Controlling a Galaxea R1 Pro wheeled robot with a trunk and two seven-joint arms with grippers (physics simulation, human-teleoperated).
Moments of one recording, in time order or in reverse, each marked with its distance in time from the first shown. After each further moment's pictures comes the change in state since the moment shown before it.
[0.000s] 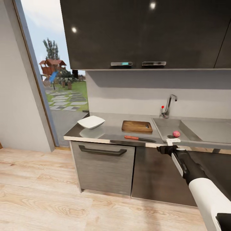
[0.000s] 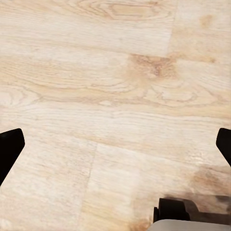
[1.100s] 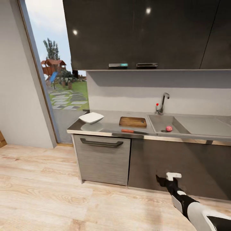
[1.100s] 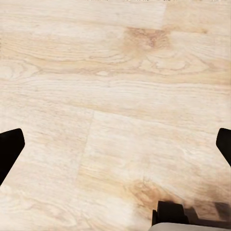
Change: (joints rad) left arm 0.000 -0.003 0.005 -0.009 0.000 0.000 0.002; right arm 0.062 0.045 -0.117 0.731 -0.002 -0.819 0.000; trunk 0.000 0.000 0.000
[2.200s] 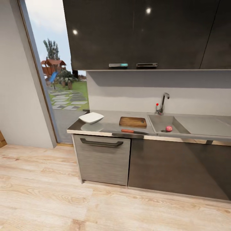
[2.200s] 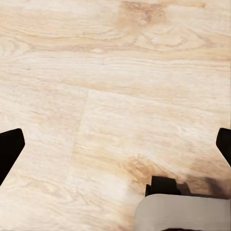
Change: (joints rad) left arm 0.000 -0.020 -0.005 0.066 0.008 0.004 0.003; right arm 0.557 0.165 -0.009 0.019 0.000 -0.680 -0.137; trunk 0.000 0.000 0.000
